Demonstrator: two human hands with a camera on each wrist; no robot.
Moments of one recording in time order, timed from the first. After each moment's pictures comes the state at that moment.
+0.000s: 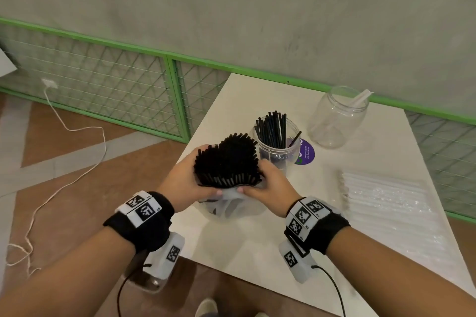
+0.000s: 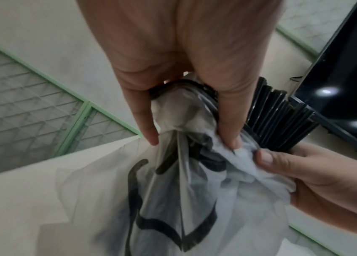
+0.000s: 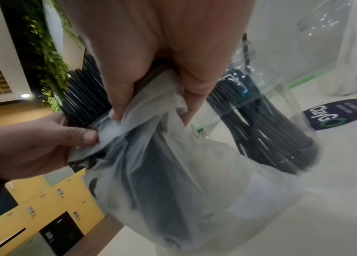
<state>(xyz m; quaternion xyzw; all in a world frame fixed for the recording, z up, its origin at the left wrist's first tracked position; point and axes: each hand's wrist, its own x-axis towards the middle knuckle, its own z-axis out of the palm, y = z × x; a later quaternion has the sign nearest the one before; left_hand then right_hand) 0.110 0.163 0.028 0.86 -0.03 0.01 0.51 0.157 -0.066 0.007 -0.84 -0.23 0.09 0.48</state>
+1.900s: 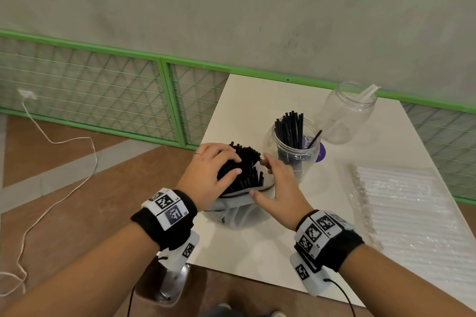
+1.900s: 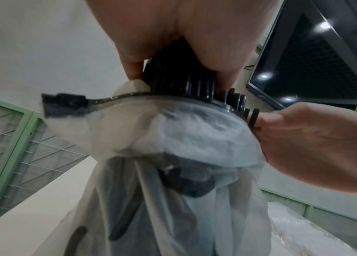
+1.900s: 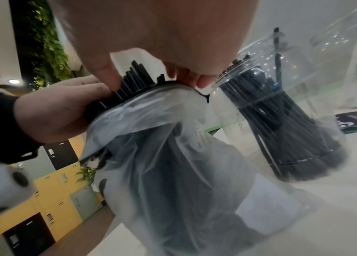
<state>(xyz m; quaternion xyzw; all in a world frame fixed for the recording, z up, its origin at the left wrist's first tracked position) 0.138 0.199 0.026 0.91 -0.20 0.15 0.32 0.130 -0.014 0.011 -0.90 -0.18 0.00 0.40</state>
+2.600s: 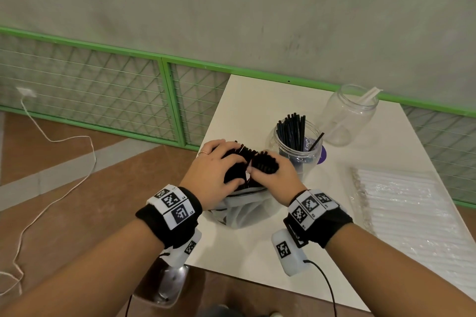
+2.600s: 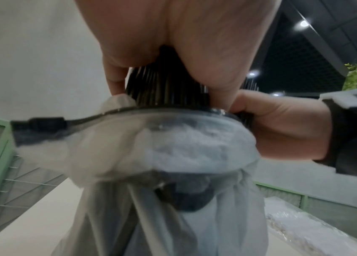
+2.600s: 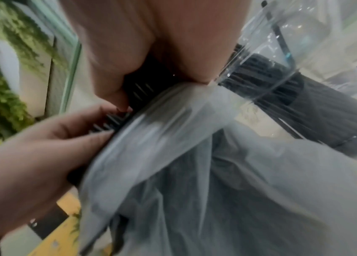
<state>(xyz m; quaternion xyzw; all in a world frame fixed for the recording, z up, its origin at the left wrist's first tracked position) 0.146 0.197 0.028 0.94 -0.22 0.12 0.23 0.159 0.008 0.035 -0.80 -0.11 0.06 0.59</state>
